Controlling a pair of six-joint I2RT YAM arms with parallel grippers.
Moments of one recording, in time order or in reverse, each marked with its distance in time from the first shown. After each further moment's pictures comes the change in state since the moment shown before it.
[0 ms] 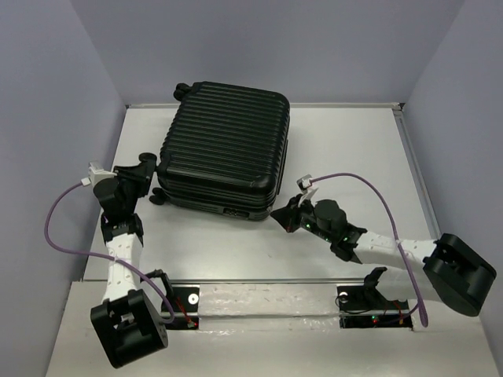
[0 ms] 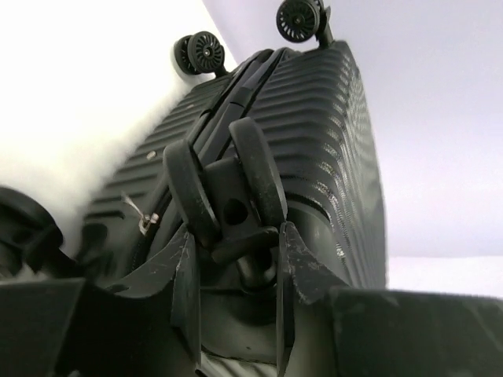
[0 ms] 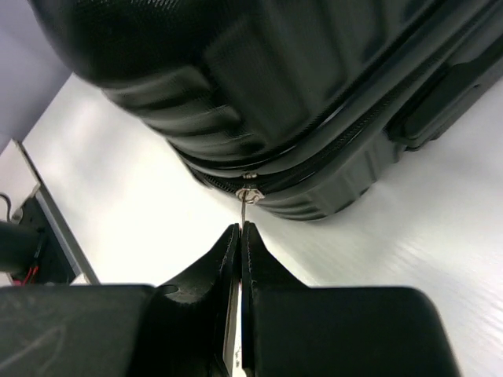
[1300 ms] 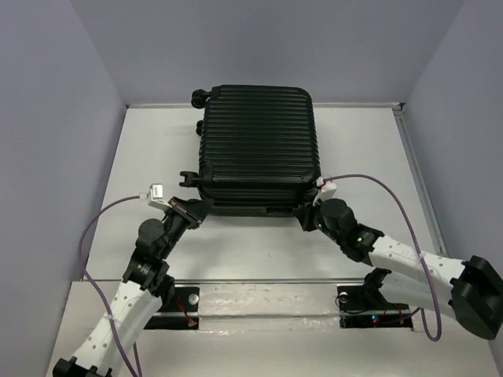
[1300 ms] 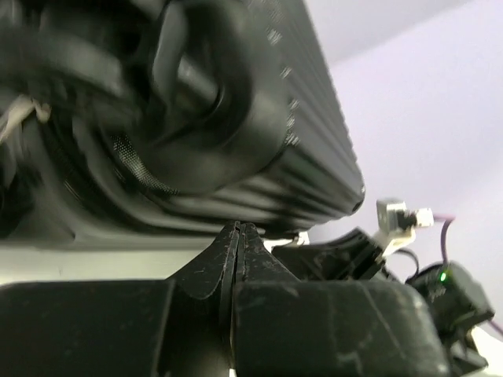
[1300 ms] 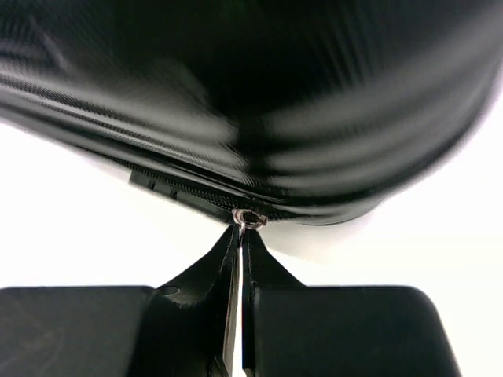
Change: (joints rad) left arm -0.723 -0.568 -0.289 -0.100 -0.254 -0.003; right arm -0.011 -0.148 0.027 -0.346 0.294 -0.018
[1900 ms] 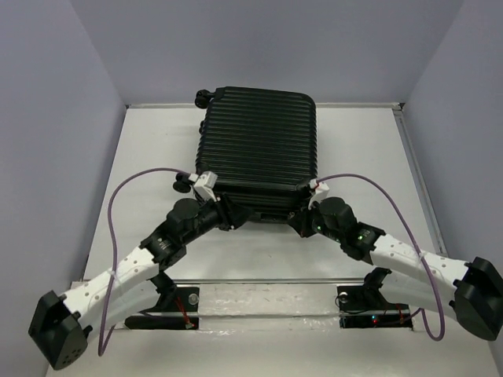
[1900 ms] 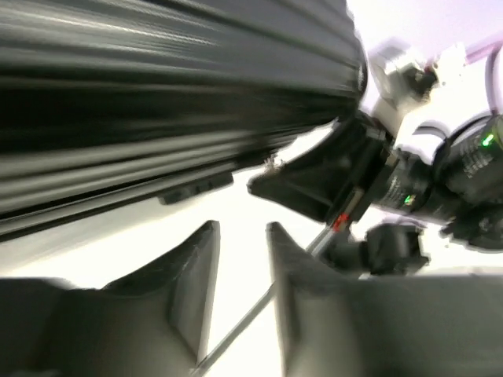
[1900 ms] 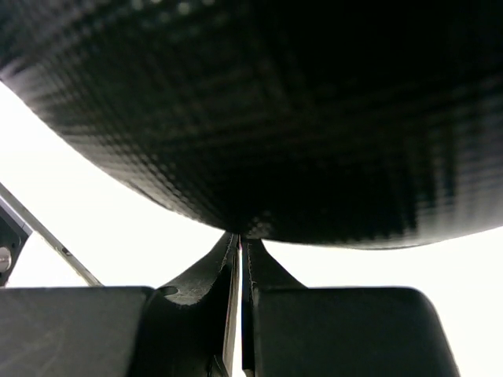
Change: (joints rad) left arm -0.299 0.335 0.182 -0.010 0.068 0.211; right arm -0.008 -0.043 0.038 -0.159 -0.208 0.010
